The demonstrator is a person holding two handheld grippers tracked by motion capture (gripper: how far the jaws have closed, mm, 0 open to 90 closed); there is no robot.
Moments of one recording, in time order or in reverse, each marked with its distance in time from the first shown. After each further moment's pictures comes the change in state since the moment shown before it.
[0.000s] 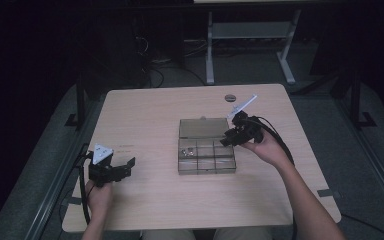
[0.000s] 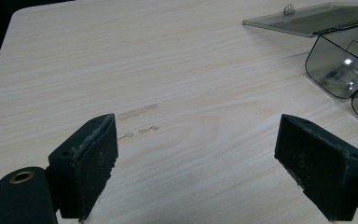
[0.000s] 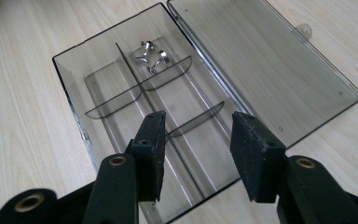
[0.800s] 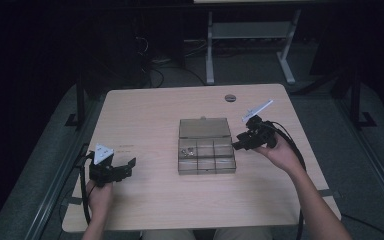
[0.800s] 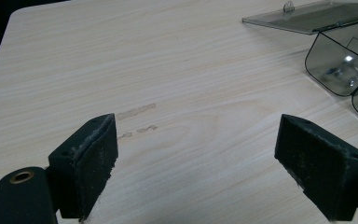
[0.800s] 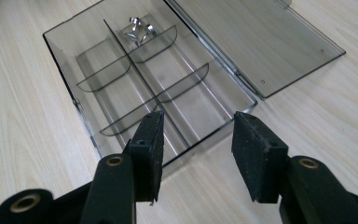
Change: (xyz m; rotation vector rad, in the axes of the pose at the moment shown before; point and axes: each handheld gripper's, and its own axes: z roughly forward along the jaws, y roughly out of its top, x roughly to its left) left arm -0.001 0.000 0.001 0.005 -0.001 0.012; right arm -0.009 -0.034 -0.017 -0.012 -0.005 0.064
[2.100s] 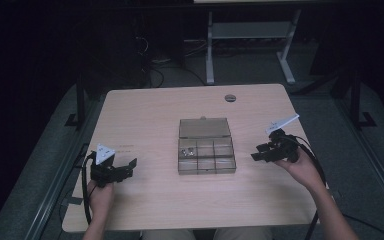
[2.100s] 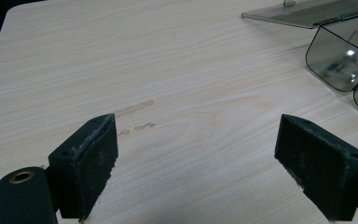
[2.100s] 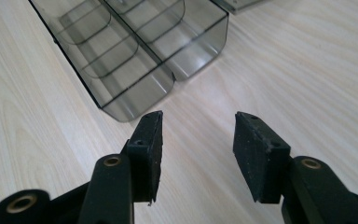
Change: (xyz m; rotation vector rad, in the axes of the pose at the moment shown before) left arm -0.002 -0.001 0.002 0.010 0.001 0.005; right arm -0.011 -0.070 -0.022 -0.022 -0.027 0.102
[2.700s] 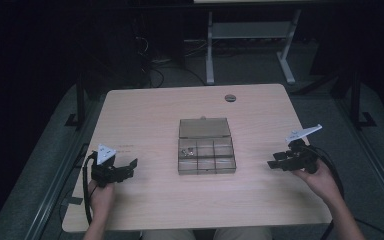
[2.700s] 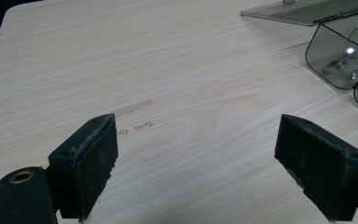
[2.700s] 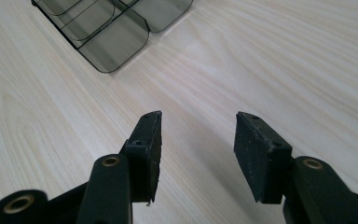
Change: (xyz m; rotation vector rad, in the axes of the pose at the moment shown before) left arm -0.002 0.000 0.001 0.007 0.002 0.013; right arm -0.013 -0.050 -0.022 -0.030 -0.027 0.081
